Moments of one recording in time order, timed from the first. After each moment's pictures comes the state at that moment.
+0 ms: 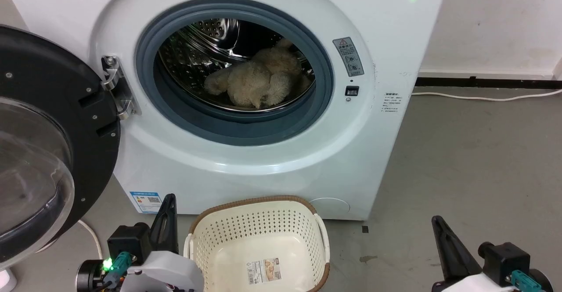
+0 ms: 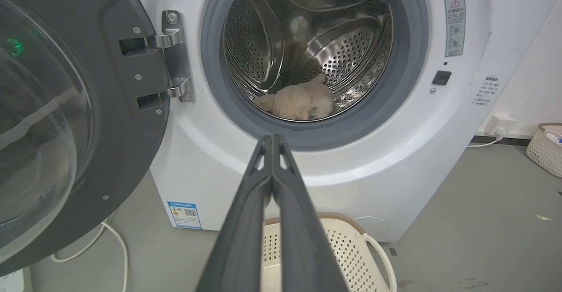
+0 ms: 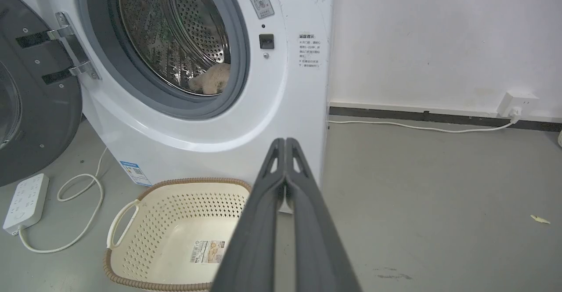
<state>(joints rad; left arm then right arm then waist) -0.03 0.12 -0.10 0.10 -0.20 0.07 -0.12 0.09 -0.05 0.02 0.04 0.11 0.13 -0.09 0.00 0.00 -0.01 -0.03</state>
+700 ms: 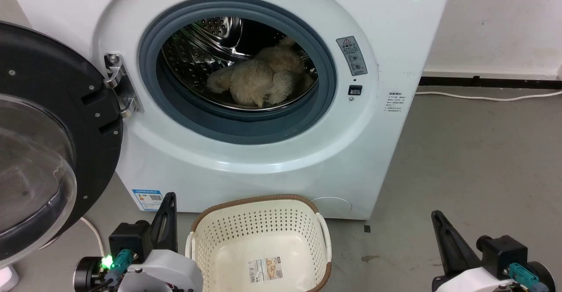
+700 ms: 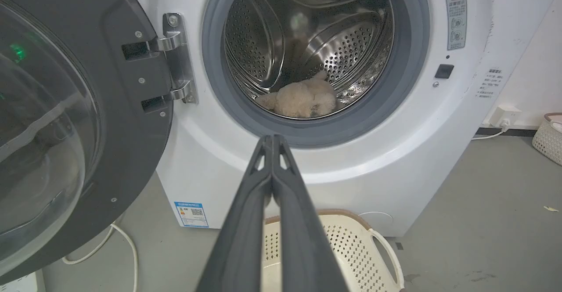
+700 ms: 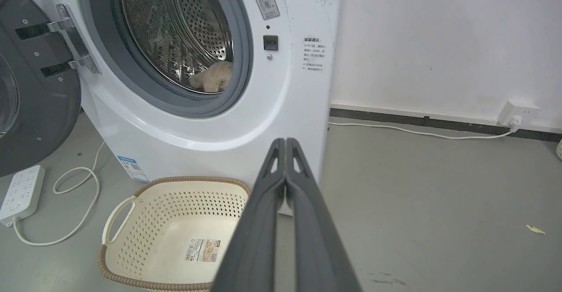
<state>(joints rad) -0.03 0.10 -0.07 0.08 -0.14 0.05 -0.09 0.07 -0.05 0.01 0.03 0.08 0.13 -0.07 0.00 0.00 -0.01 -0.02</state>
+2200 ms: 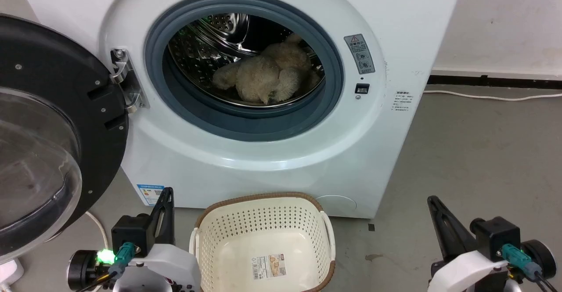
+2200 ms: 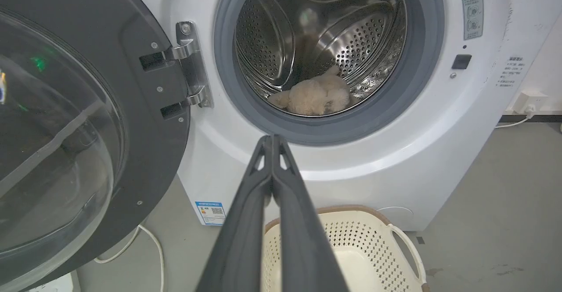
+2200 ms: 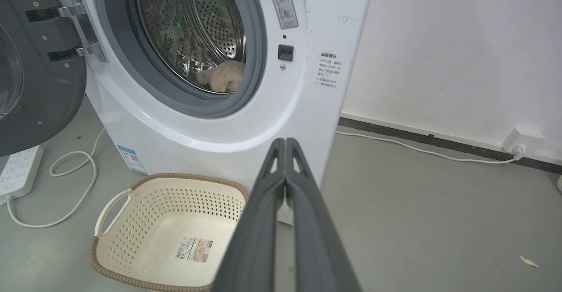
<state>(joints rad) -0.02 0.05 -0.01 0.01 -0.01 0.01 0.00 0.01 -0.05 0.00 0.01 0.01 0.13 0.00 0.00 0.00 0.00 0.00</state>
